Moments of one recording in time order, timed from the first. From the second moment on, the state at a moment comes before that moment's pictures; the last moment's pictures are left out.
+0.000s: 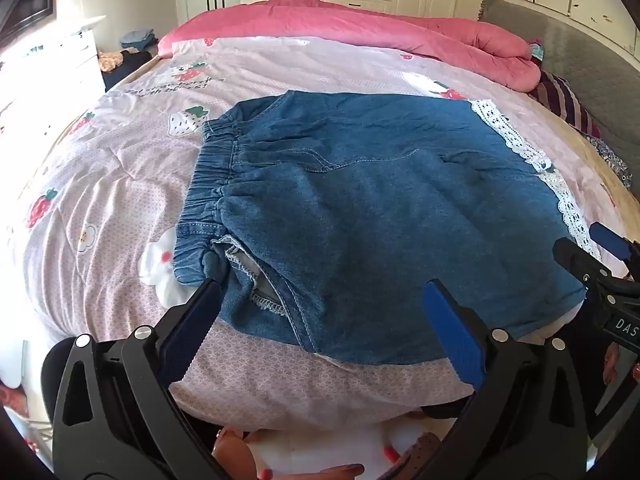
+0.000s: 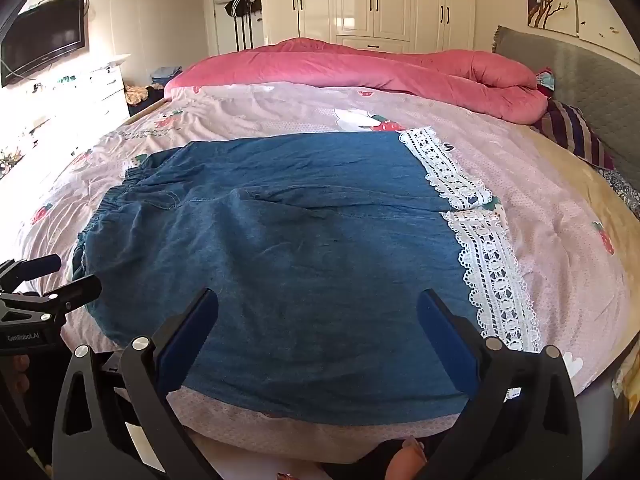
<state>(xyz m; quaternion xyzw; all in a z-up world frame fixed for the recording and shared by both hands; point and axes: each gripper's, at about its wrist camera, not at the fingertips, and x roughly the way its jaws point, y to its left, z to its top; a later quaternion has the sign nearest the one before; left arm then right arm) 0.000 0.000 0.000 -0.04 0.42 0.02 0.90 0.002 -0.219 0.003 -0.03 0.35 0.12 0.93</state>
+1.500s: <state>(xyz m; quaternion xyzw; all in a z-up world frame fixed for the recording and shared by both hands) -0.002 -0.001 0.004 -0.03 0.42 0.02 0.91 -0.004 -0.216 0.001 -0.04 0.36 0.12 0.93</state>
